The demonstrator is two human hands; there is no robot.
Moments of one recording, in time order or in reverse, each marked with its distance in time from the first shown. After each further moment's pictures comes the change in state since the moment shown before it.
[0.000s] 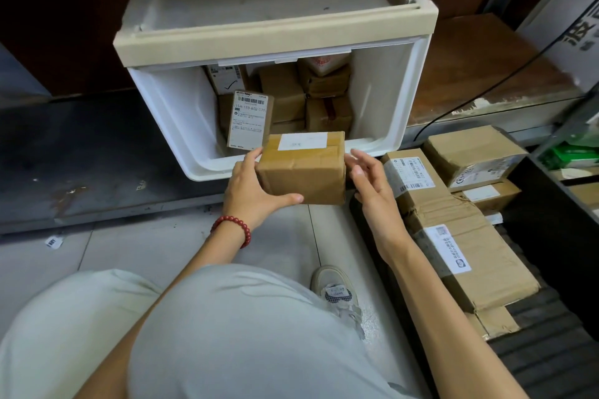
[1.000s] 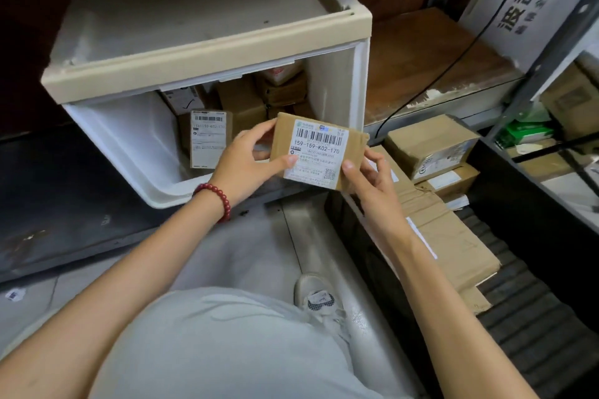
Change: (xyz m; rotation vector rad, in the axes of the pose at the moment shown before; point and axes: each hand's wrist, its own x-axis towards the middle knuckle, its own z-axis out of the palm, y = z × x) left_hand 0.029 0.077 0.003 -0.111 -0.276 0.261; right_hand 0.004 -0.008 -0.041 0.162 0.216 0.056
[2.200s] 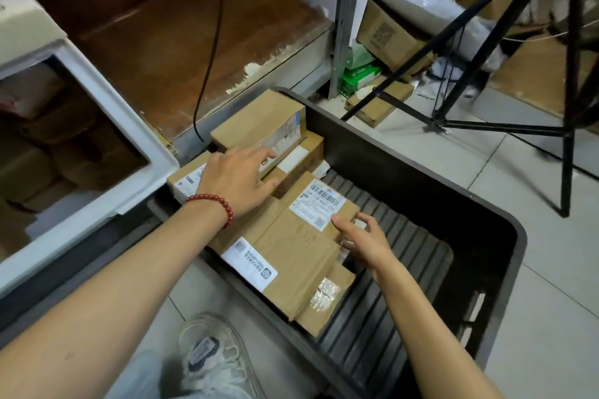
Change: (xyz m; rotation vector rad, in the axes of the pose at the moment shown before) left_hand 0.093 0.065 0.253 0.872 -0.411 0.495; right_hand -0.042 0.065 -0.246 -0.023 0.639 0.612
